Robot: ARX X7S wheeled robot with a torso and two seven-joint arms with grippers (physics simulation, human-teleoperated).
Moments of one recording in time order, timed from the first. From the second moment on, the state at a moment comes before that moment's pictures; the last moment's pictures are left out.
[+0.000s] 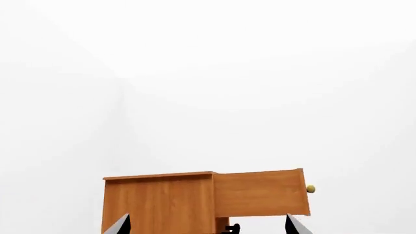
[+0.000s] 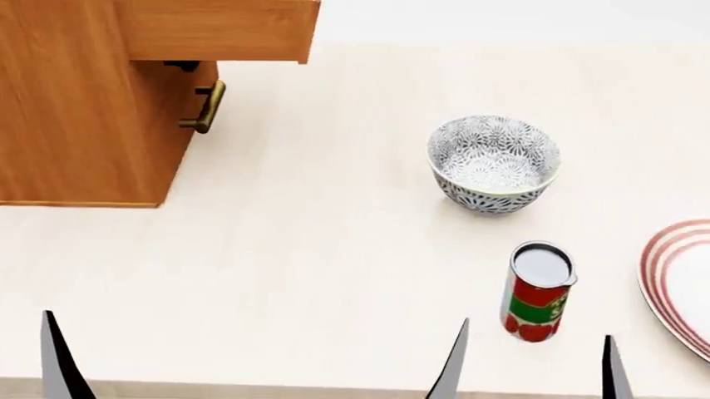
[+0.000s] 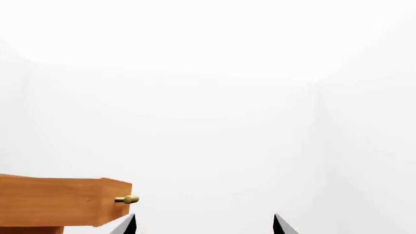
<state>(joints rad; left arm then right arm) 0.13 -0.09 0.07 0.32 0.13 0.43 -0.28 -0.09 0.08 -0.07 -0.22 -0.09 -0.54 0.26</state>
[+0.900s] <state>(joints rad) 0.12 -0.14 0.12 0.30 0.12 0.37 -0.34 -0.08 0.13 -0.14 -0.19 -0.10 -0.49 0.32</state>
